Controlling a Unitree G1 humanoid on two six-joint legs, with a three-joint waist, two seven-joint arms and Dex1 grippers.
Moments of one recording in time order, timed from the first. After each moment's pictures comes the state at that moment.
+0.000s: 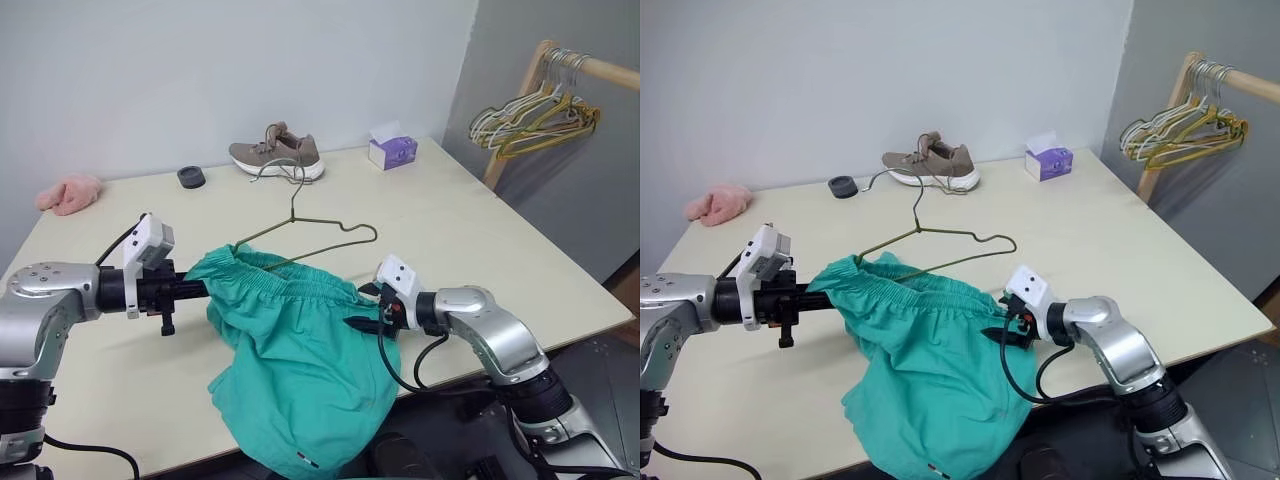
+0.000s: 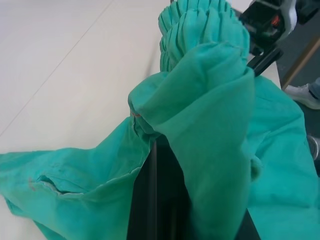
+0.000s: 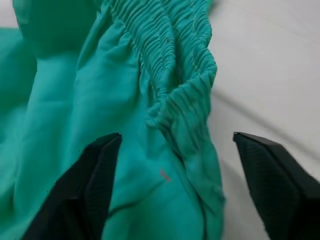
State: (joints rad) left arm -0.24 0.98 0.21 -0.06 -0.56 0.61 -1.30; right arm -0.40 -0.38 0.31 -0.18 0.16 0.75 0.82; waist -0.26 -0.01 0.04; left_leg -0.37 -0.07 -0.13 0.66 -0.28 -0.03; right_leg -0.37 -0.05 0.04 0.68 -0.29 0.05
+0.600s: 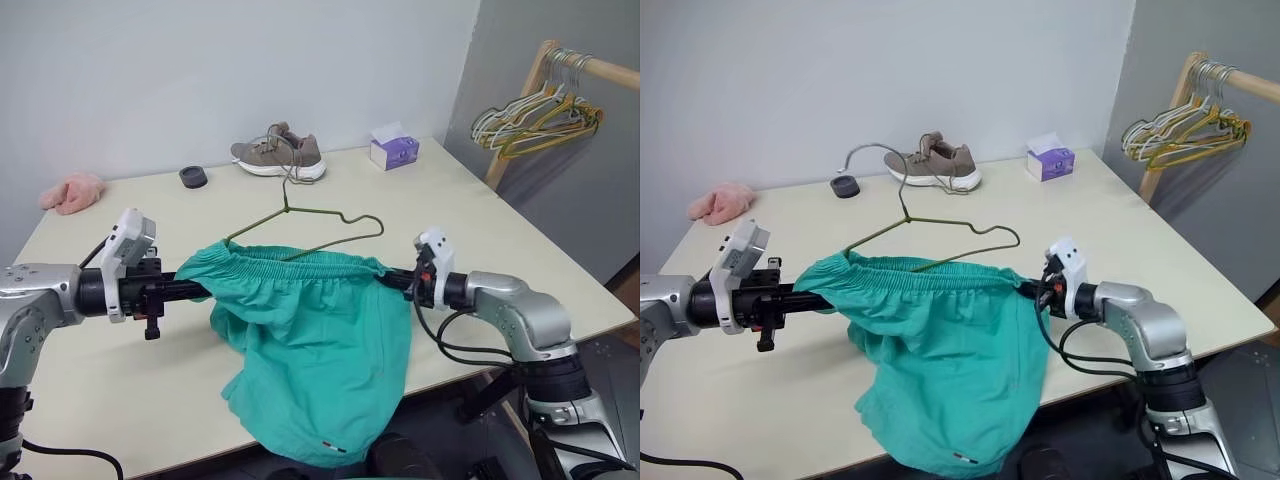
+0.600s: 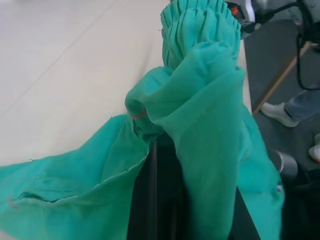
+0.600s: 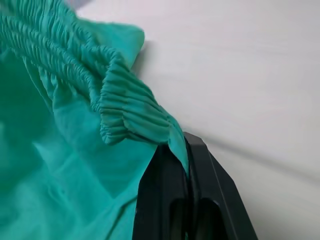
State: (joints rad) left arm -0.19 1.03 0.31 -0.14 -0.71 0.75 -1.30; right arm -0.46 -0.40 0.02 -0.11 0.42 0.93 0.78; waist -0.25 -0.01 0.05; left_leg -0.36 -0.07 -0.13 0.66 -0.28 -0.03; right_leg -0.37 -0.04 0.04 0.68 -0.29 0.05
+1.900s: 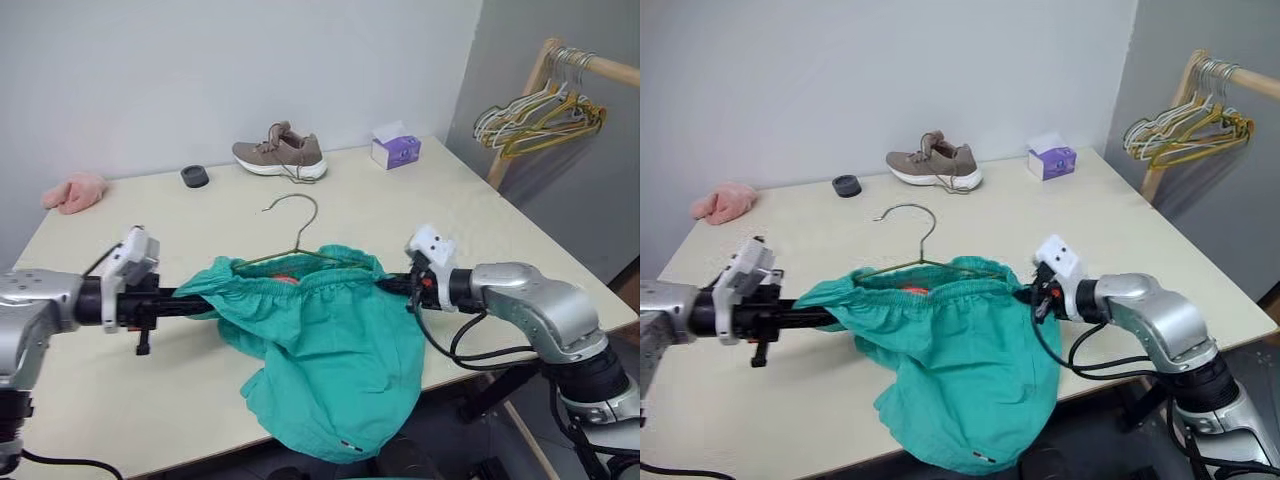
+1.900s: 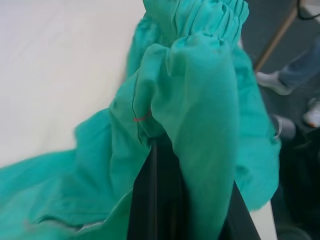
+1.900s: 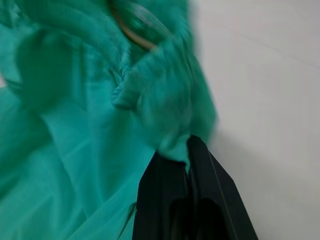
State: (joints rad) left arm -0.18 1.02 0.17 -0.07 -0.59 0.57 -1.42; right arm -0.53 -0.61 0.28 -0.36 0.45 0.93 0.74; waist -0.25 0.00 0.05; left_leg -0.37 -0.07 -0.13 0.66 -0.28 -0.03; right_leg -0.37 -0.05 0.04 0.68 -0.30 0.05
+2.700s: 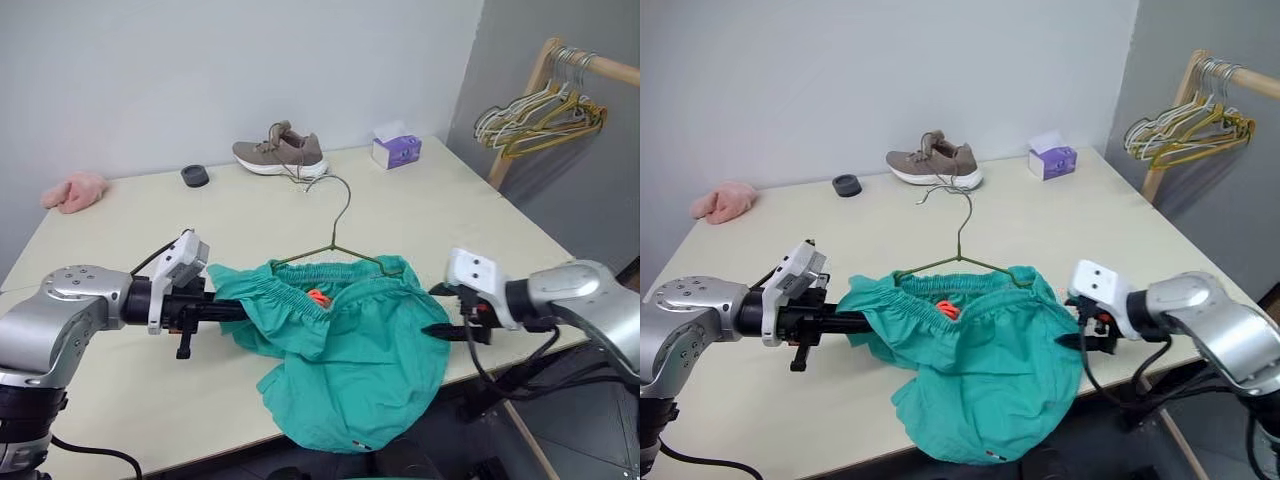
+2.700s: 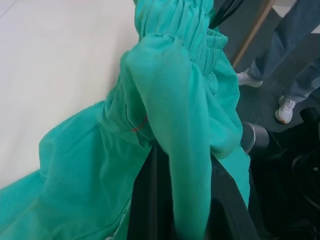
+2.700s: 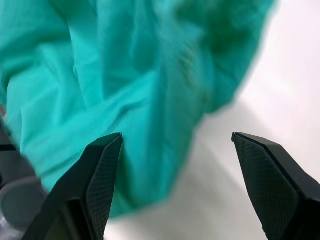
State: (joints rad) left arm -0.23 0.99 0.11 -0.22 -0.63 0.70 -1.34; right arm -0.36 -1.05 0.18 -0.50 0.42 0.88 1.00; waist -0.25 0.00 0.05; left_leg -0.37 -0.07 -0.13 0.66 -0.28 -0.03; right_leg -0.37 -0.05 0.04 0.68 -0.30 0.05
